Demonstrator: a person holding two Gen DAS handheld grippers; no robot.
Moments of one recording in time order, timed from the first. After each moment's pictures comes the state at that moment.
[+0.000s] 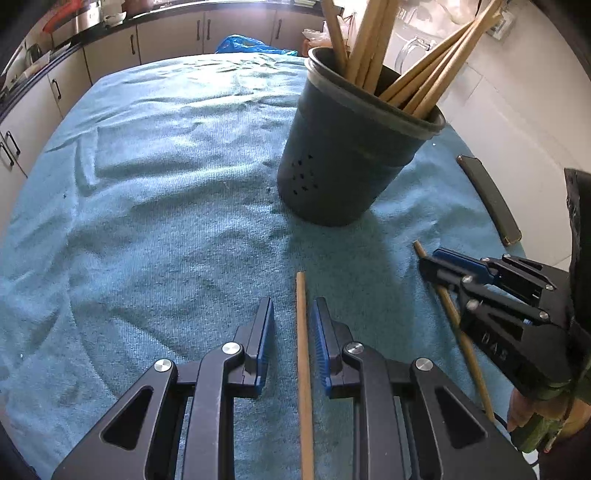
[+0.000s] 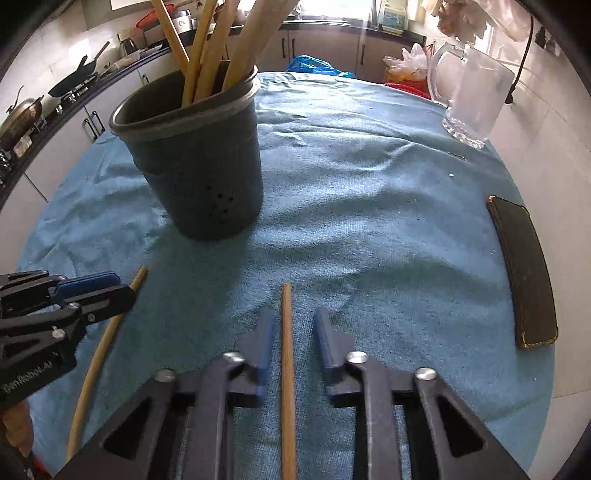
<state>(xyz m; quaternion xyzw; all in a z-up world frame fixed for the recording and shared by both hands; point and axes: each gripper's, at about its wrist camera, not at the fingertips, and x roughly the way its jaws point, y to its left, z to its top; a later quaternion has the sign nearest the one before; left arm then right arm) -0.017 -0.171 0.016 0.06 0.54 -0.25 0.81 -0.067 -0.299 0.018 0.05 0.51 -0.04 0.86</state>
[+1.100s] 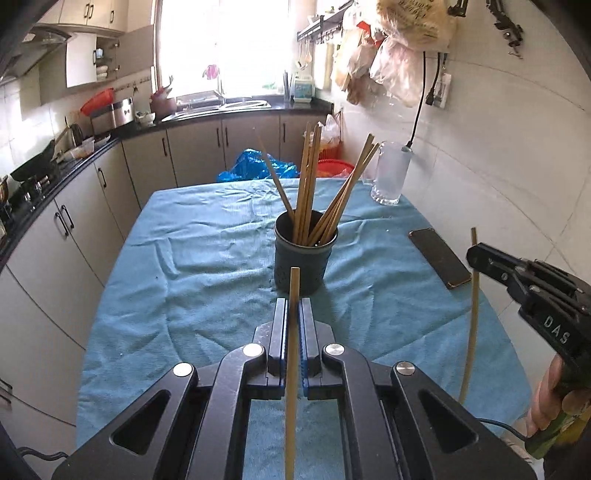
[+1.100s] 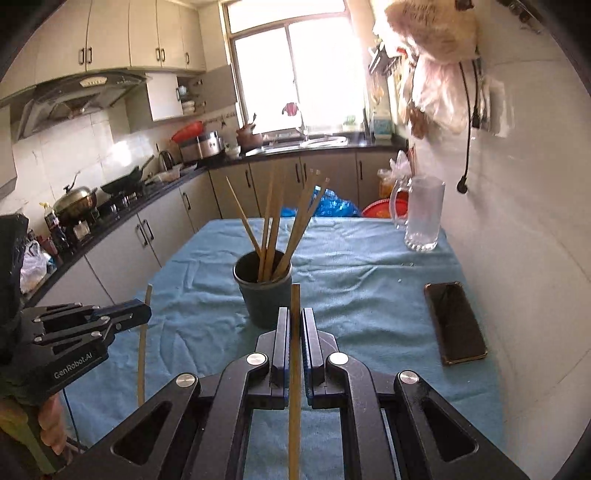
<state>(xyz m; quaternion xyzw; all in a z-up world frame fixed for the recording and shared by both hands) -0.137 -0.149 0.161 0.07 0.36 -0.22 0.91 -0.209 -0.302 0.169 0.08 0.28 -0.03 0.96</state>
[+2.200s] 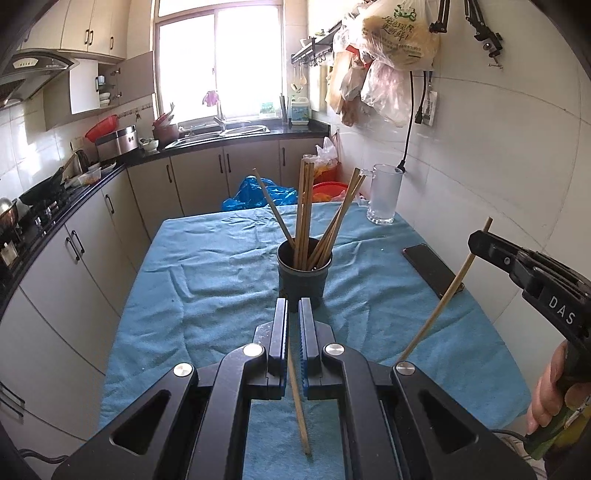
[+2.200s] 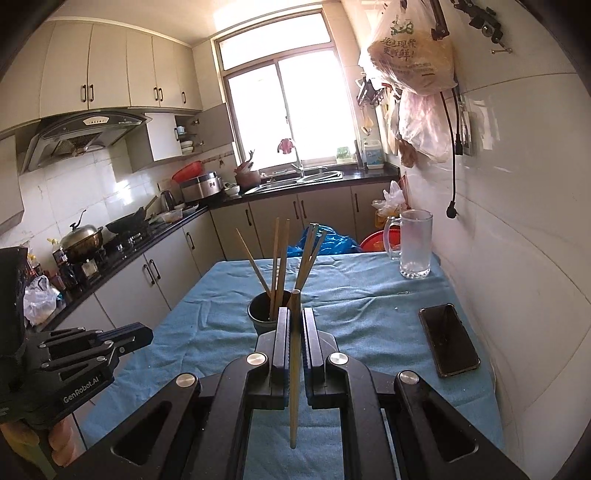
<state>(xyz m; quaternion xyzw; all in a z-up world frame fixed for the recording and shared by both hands) -0.167 -0.144 0.195 0.09 0.31 -0.22 0.92 -0.238 -0.298 0.201 0.11 0.22 -0.03 0.97</state>
